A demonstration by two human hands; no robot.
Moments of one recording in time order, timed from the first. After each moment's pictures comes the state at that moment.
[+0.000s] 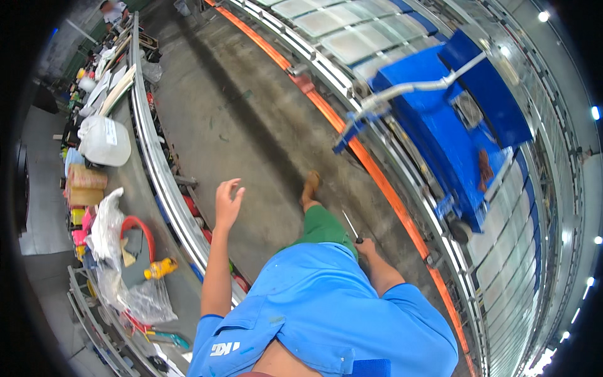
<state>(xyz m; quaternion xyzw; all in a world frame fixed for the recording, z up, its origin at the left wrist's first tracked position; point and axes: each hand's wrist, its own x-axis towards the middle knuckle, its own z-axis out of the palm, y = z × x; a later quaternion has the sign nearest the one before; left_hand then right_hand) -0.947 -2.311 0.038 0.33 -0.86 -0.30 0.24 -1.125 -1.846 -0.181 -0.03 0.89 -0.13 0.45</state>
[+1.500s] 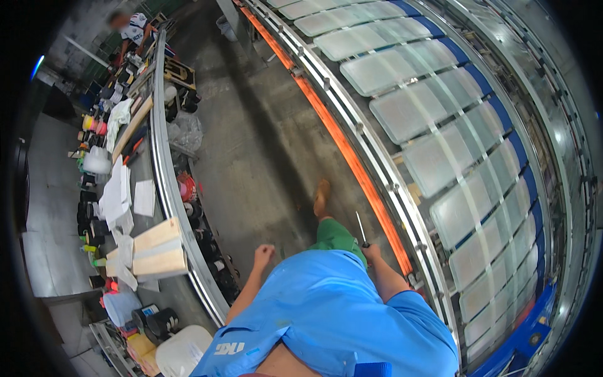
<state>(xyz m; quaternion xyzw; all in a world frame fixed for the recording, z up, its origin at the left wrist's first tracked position) -1.233 -3.225 -0.148 0.62 -0.55 -0.56 0.06 -1.577 -2.947 -0.227 -0.08 0.87 -0.14 0.46</state>
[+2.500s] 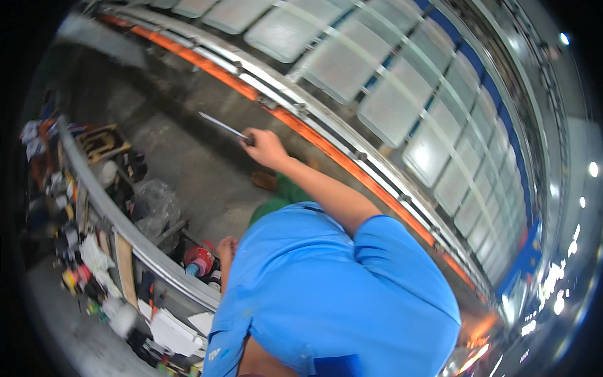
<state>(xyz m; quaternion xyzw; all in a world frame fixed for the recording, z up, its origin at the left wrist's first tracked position) -1.362 -3.793 -0.121 0.65 -0.46 -0.61 -0.03 -1.795 -3.739 0.003 -0.29 0.77 -0.51 0.24</state>
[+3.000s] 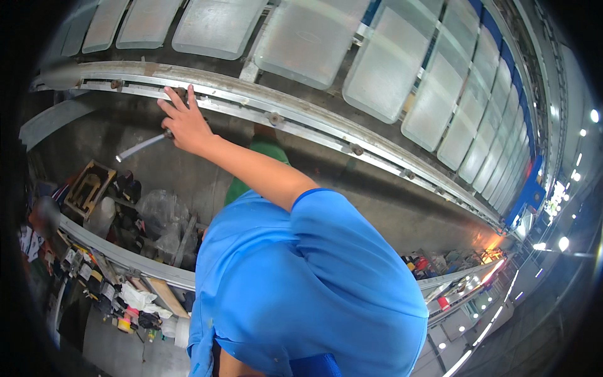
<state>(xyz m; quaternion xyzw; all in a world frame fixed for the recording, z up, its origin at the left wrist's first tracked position) -1.453 -3.953 -0.096 0.49 -0.63 -0.59 -0.16 -1.908 -3.877 -0.023 -0.36 0.85 -0.38 0.07</state>
